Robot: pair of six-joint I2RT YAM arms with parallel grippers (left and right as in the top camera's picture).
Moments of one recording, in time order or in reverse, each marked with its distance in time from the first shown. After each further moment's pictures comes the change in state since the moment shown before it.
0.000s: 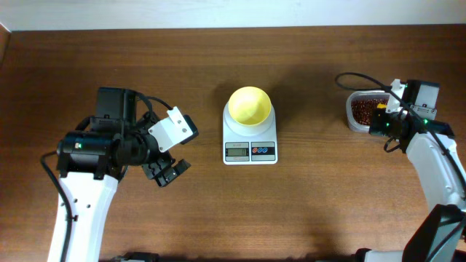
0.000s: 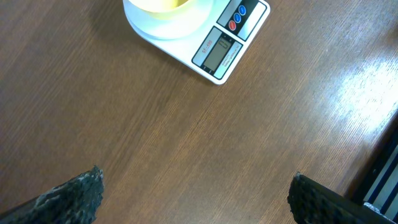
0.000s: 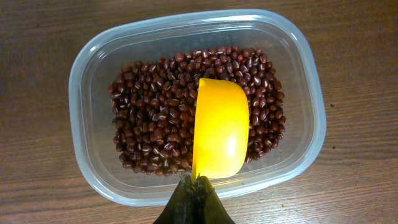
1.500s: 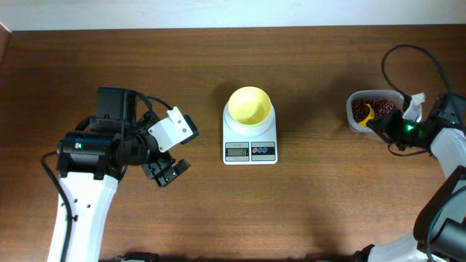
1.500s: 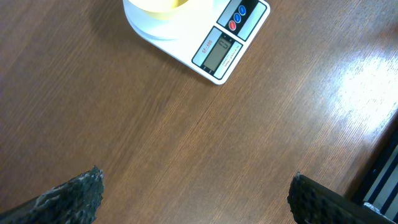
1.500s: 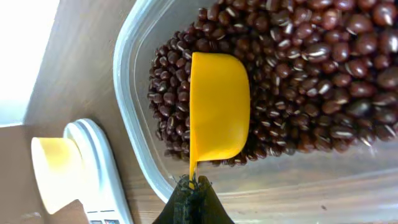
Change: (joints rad) left arm 0.000 0.000 0.000 0.000 0.000 0.000; right arm -0.247 0.207 0.037 -0.041 -0.695 0.305
